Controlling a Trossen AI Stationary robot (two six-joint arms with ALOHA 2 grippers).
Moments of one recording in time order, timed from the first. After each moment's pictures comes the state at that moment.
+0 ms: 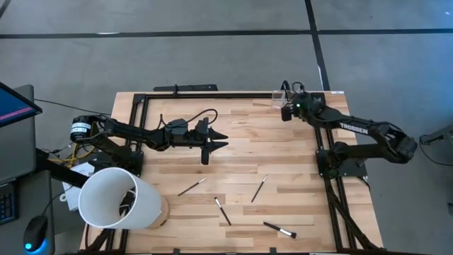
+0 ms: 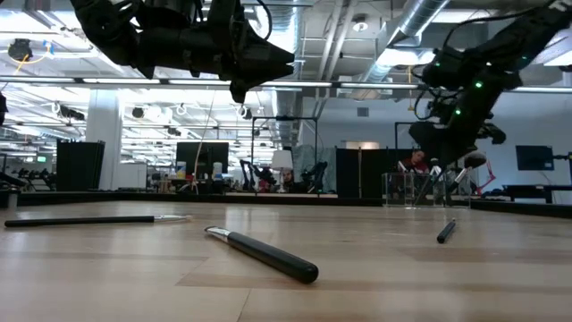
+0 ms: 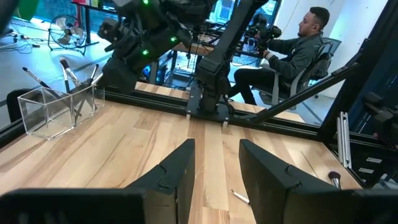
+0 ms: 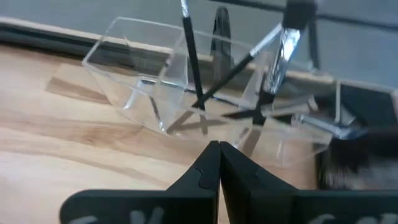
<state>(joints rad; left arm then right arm) 0.09 1.47 0.62 0.79 0.10 -0.14 -0.75 1.12 0.52 -0.28 0.46 0.37</state>
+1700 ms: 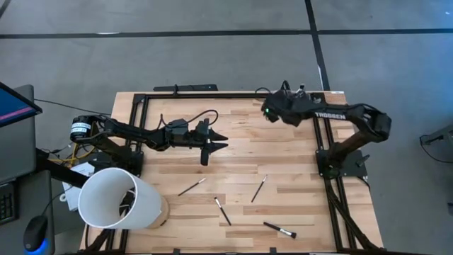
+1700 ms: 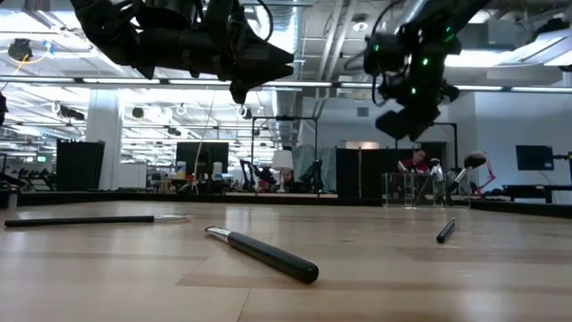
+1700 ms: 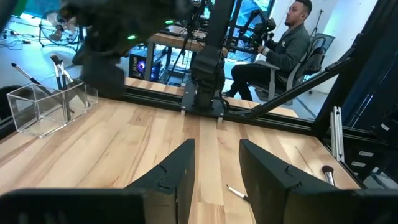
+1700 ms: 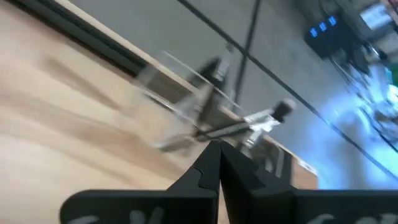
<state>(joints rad) 0.09 1.47 0.62 0.77 0.13 -0.14 -0.43 1.48 1.00 -0.79 0.85 0.40</state>
